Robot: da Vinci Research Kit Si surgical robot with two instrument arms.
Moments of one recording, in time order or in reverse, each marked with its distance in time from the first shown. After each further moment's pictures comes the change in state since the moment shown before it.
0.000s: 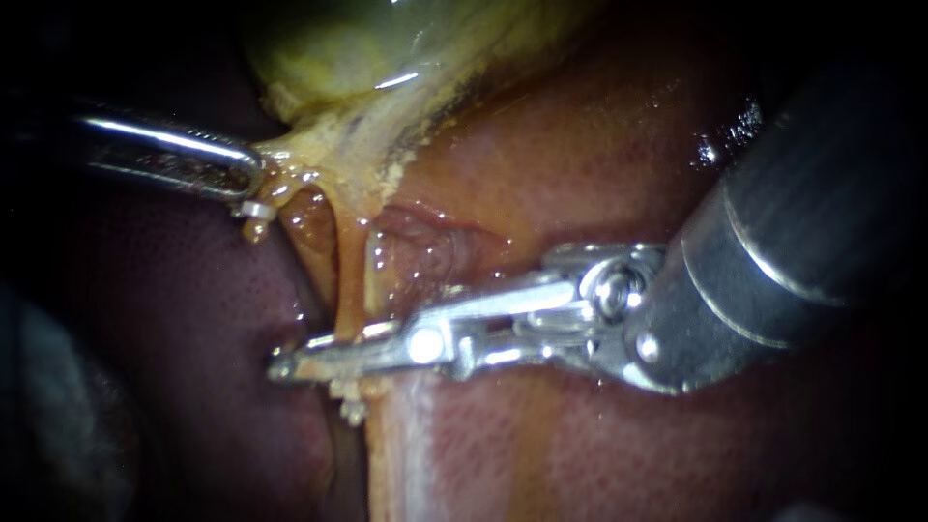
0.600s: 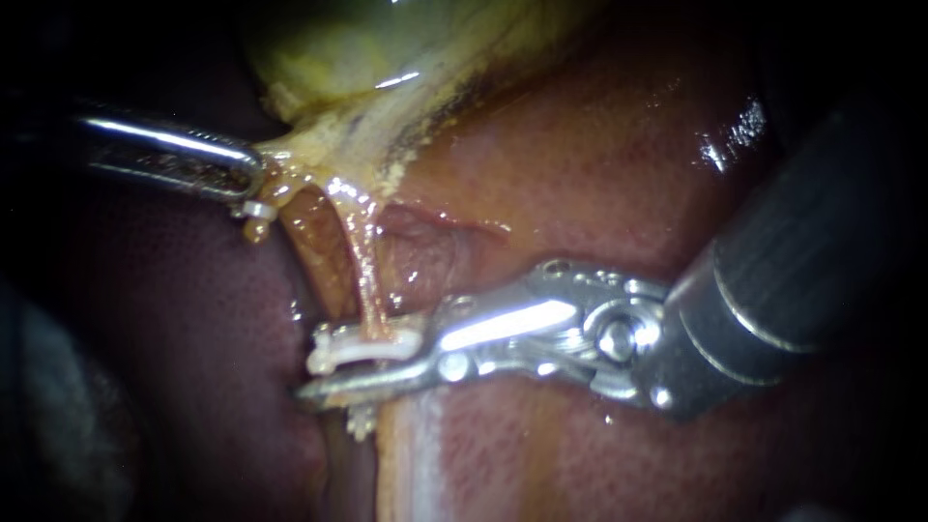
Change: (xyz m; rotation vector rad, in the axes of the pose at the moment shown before) right arm -0.003 0.005 0.001 -0.032 -0.044 -0.426; left arm 0.000 0.000 0.000 0.000 0.000 0.000
